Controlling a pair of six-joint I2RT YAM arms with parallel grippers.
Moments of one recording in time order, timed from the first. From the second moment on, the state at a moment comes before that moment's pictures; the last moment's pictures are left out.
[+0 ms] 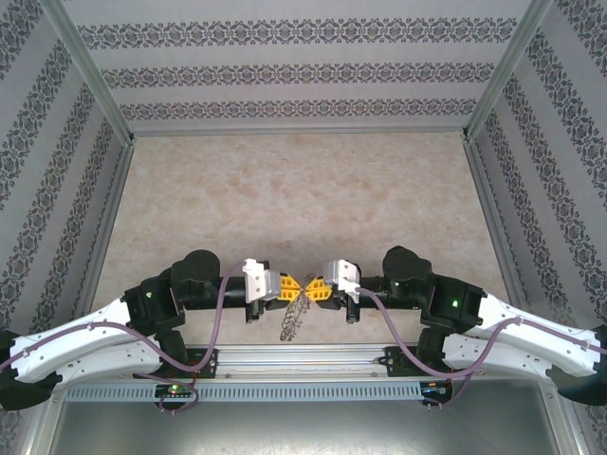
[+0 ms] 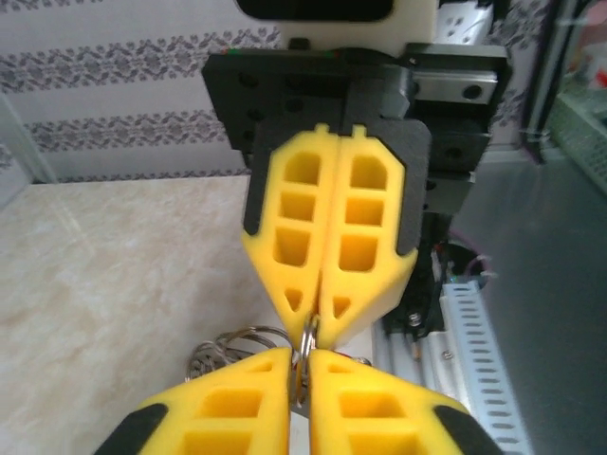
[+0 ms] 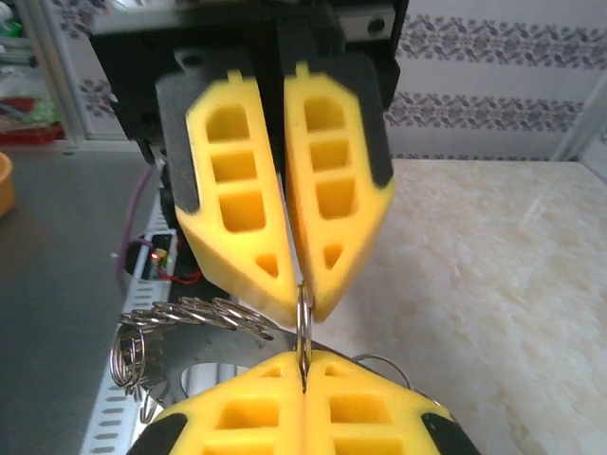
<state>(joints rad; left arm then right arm) -1.09 0.77 0.81 -0.30 0.27 0.20 1.15 0.73 0.77 -0.34 -0.26 -0.17</state>
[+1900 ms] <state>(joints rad) -1.09 0.98 0.99 -0.57 0.19 0.30 1.13 0.84 0.86 -0.52 -0.19 -0.21</state>
